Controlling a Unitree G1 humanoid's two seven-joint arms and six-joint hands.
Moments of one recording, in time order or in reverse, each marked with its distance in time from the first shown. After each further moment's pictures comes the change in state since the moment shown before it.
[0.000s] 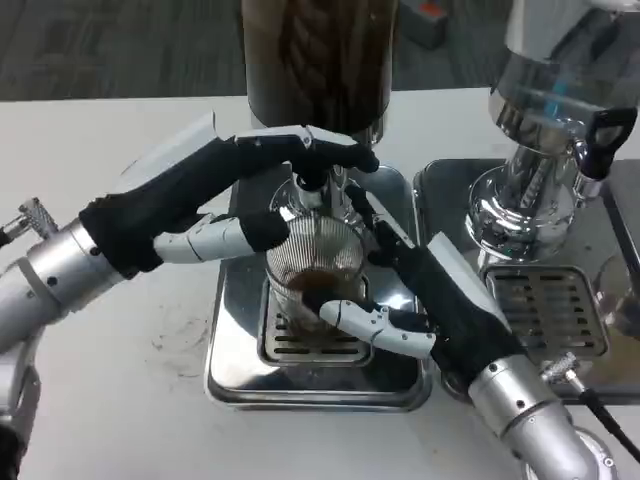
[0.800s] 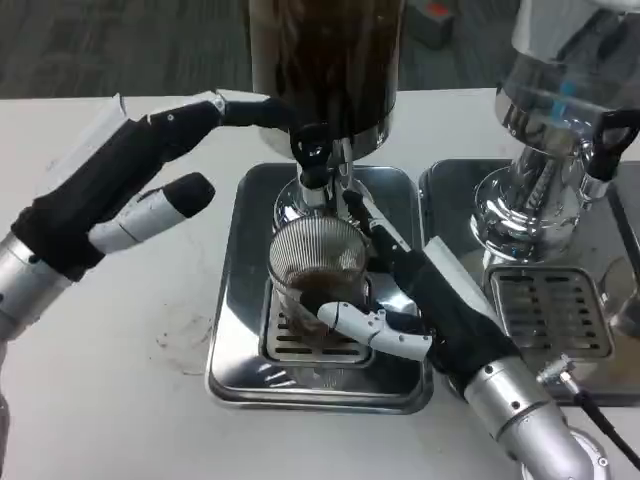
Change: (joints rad) left arm 0.063 0.000 0.129 0.025 -0.020 -0.016 0.085; right arm -0.010 0.008 0.002 0.036 0.008 -0.013 0.000
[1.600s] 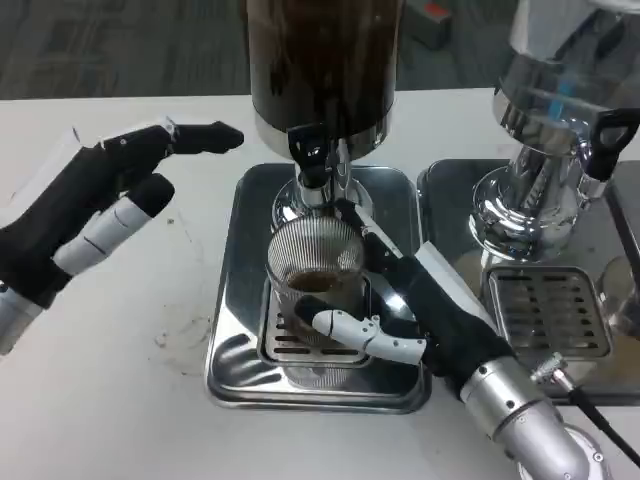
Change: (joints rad) left arm 0.065 0.022 0.038 0.063 0.001 0.004 0.055; right arm -0.023 -0.015 0.018 0.031 -0.015 0.014 0.018
